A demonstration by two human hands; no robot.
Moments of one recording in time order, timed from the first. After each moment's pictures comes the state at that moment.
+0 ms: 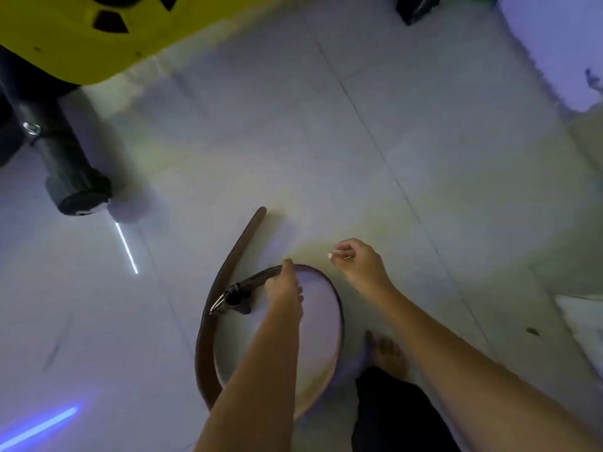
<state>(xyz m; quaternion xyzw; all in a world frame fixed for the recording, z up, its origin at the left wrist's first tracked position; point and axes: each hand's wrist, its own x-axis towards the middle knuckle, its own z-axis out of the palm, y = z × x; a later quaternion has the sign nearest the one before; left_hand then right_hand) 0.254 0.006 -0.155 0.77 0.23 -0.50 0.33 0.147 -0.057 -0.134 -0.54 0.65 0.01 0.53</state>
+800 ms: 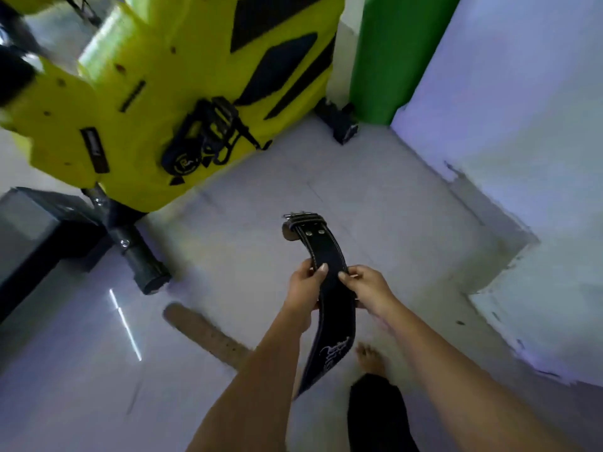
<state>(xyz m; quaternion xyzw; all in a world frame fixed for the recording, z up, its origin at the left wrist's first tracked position) 0.238 -0.012 0.157 0.65 -0.15 -0.64 0.37 0.120 -0.041 0.142 -0.40 0.67 -0.13 0.61</state>
